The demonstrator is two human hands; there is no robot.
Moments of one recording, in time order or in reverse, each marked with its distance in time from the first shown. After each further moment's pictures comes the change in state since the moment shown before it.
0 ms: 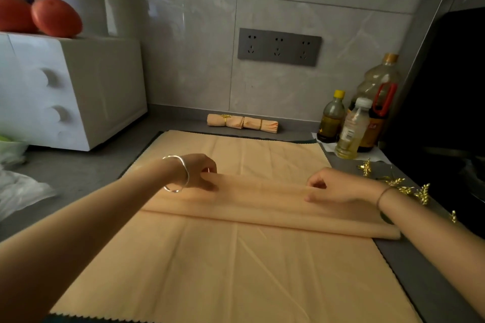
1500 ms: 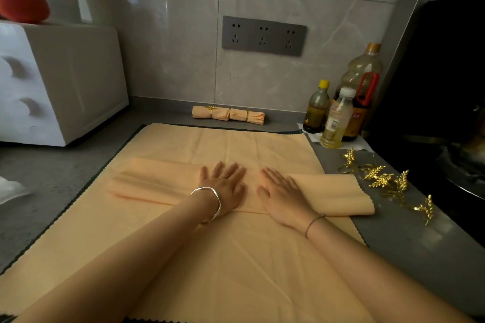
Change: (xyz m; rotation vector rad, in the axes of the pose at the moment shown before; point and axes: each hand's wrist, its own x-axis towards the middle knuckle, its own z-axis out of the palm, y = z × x) left_hand 0.033 0.075 0.077 0.021 0.194 -0.037; right_hand 0.030 -0.046 0.088 -0.116 0.350 0.174
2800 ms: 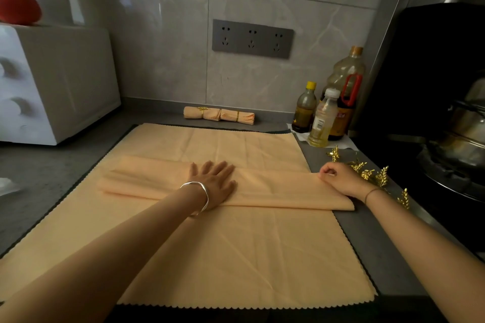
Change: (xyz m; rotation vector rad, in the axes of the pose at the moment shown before) left_hand -0.001 0.001 -0.001 0.032 0.006 0.001; right_hand -0.004 0.156 -0.055 0.314 0.086 0.228
